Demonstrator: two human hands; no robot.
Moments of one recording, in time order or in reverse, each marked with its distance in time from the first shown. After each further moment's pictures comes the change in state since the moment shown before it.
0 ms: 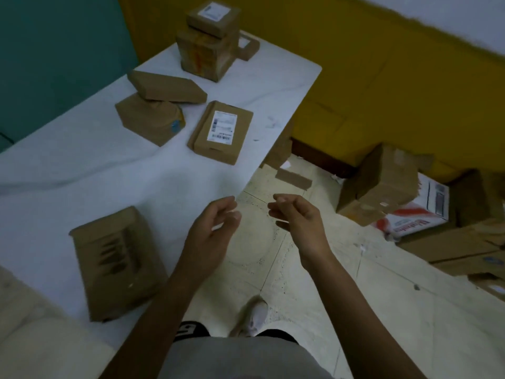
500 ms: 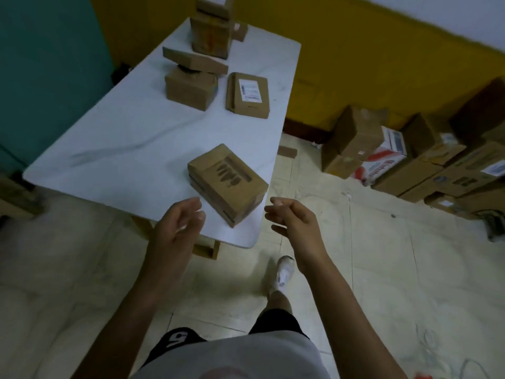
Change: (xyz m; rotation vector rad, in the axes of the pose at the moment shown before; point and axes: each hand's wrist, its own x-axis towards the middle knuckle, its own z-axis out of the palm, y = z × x) left_hand -0.180 -0.097 -0.300 -0.015 -0.089 0.065; right_hand -0.255 0.072 0.244 0.047 0.246 0.002
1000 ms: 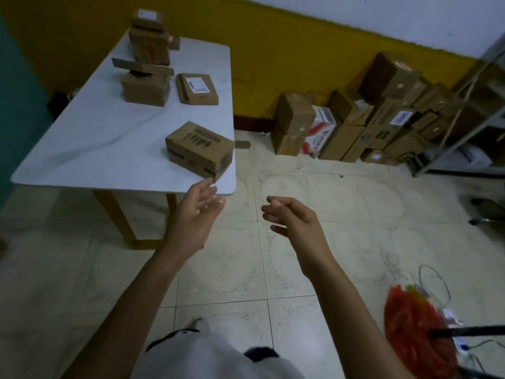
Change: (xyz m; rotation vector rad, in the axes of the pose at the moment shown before) left_hand -0.139 0.014 -0.033 0.081 -0.353 0.160; right_hand -0.238 0.035 0.012 0.062 0.209 -0.082
